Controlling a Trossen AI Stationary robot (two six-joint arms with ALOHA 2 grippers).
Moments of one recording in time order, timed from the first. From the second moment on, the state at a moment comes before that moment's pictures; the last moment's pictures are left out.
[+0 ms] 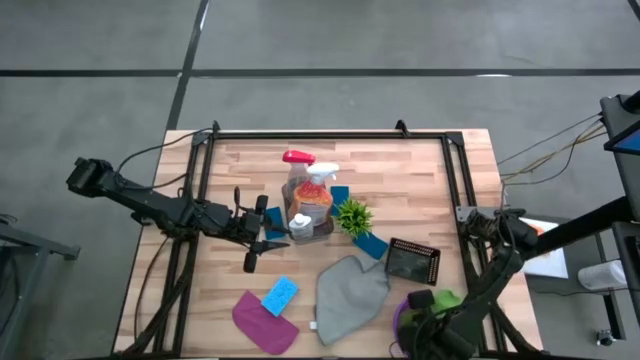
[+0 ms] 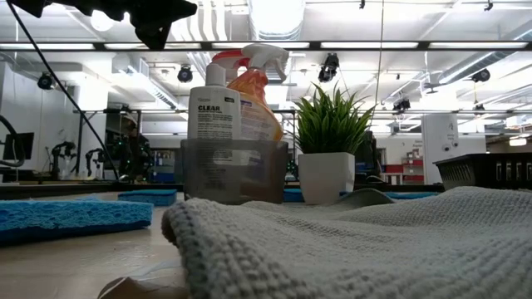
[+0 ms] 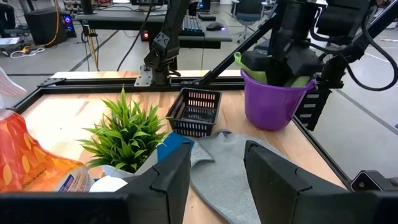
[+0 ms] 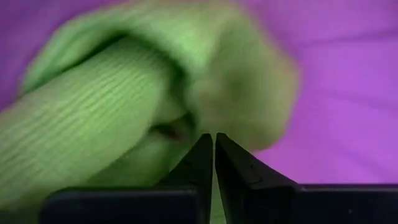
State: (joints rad) left arm -0.31 1.03 0.56 0.23 -0.18 -0.08; right arm 0.95 1.97 1.60 -1.25 0.05 0.81
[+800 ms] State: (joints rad) left arm -0.30 1.03 0.56 0.23 -0.18 -0.08; right arm 0.95 1.90 1.68 -1.34 0.24 0.89
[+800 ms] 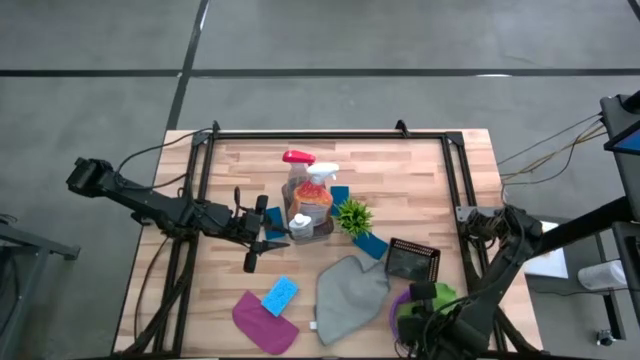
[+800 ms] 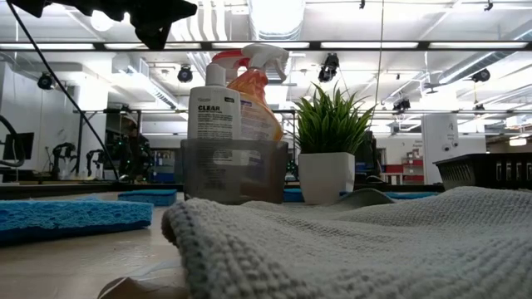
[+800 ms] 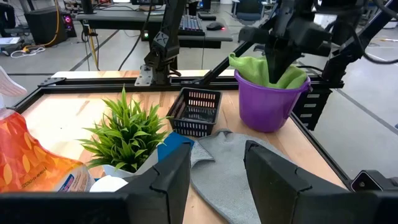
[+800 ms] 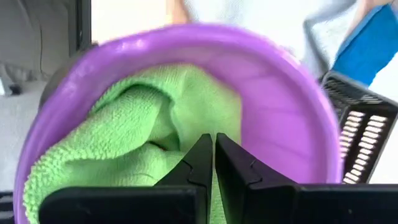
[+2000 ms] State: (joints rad) left arm -0.31 1.03 0.56 0.22 -0.18 -0.08; right arm 0.76 1.89 1.84 -1.57 0.08 0.76
